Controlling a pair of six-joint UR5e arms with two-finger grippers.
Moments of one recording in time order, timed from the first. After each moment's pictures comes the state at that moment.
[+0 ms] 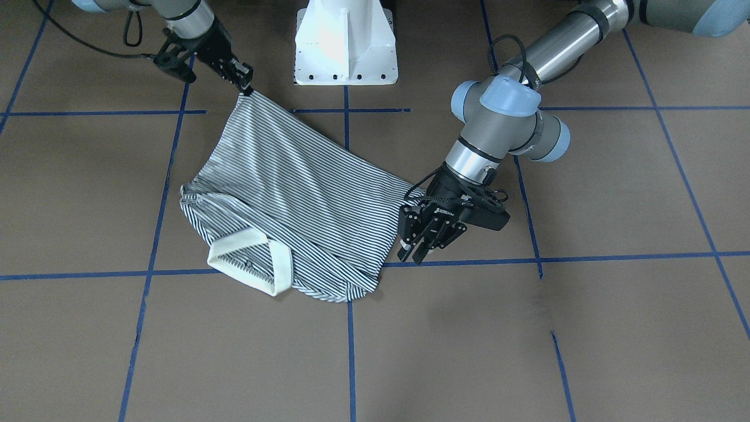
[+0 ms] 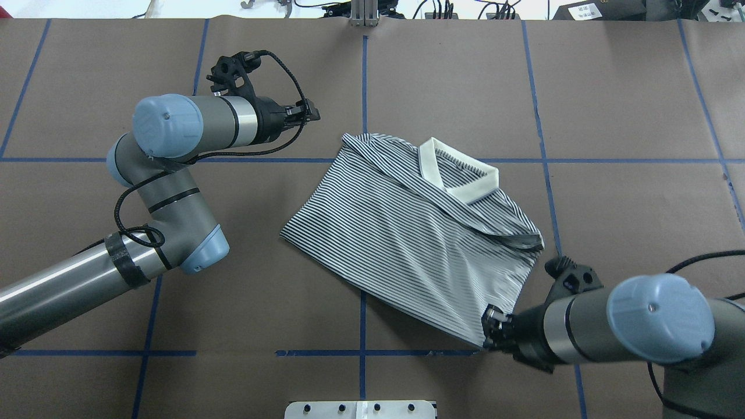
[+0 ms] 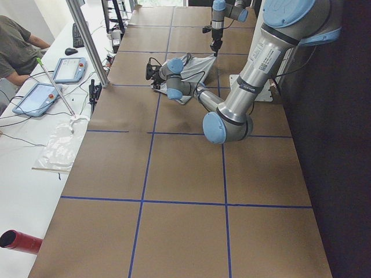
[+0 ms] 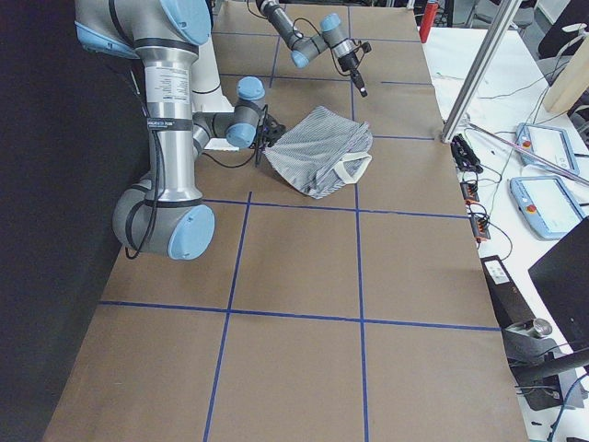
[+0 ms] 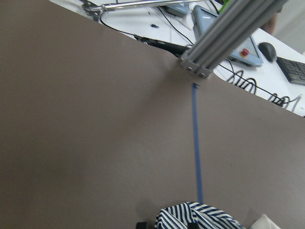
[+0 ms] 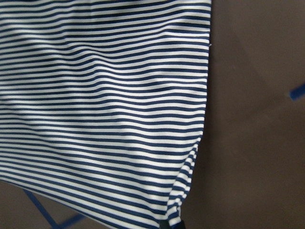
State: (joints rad) left arm -0.68 -2.19 -1.40 -2.57 -1.73 -1.48; right arm 0.20 -1.57 2.24 -1.22 1.82 2.09
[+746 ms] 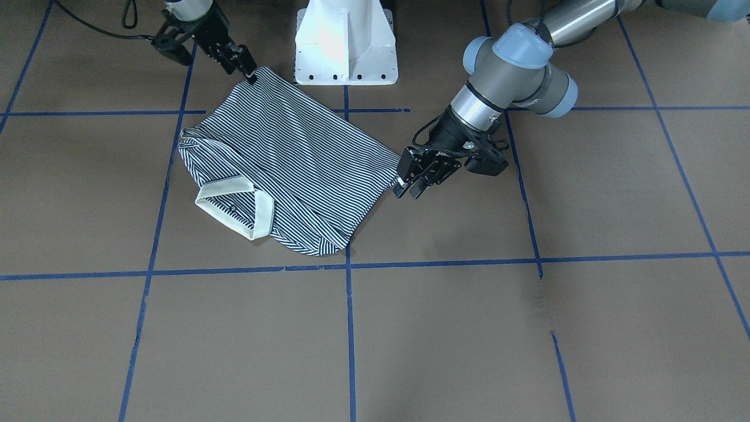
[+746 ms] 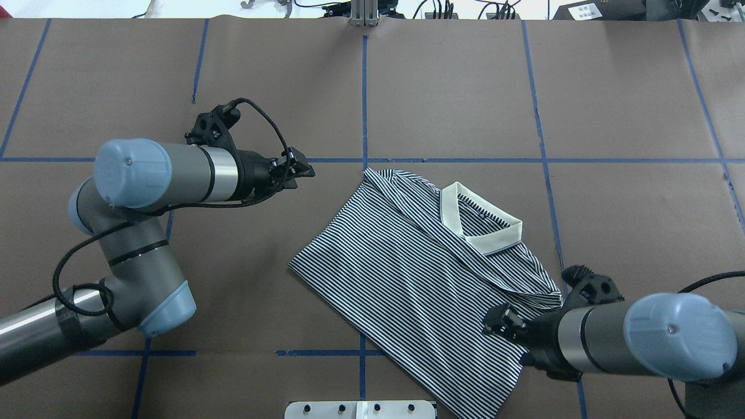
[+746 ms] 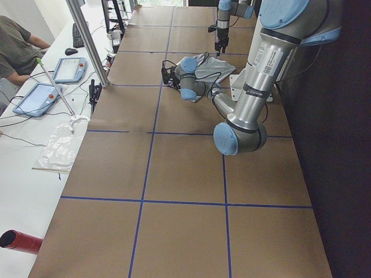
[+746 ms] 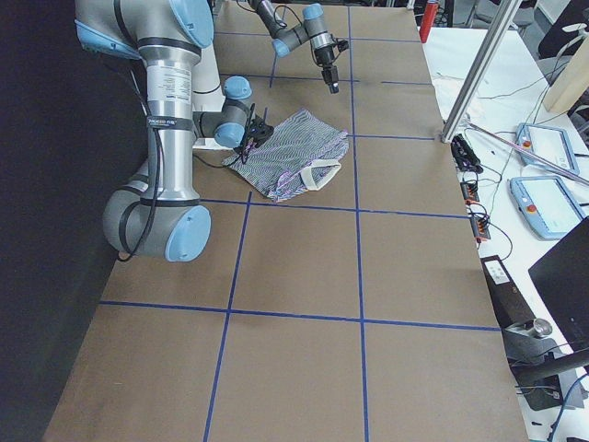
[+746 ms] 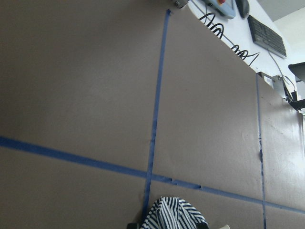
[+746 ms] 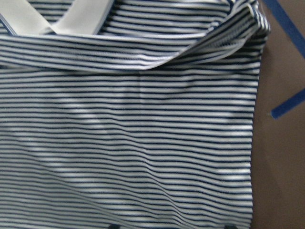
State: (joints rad) left arm -0.56 -2.02 -1.69 -2.34 -1.73 -1.73; right arm 0.27 -1.60 2.25 -1.23 1.74 2.10
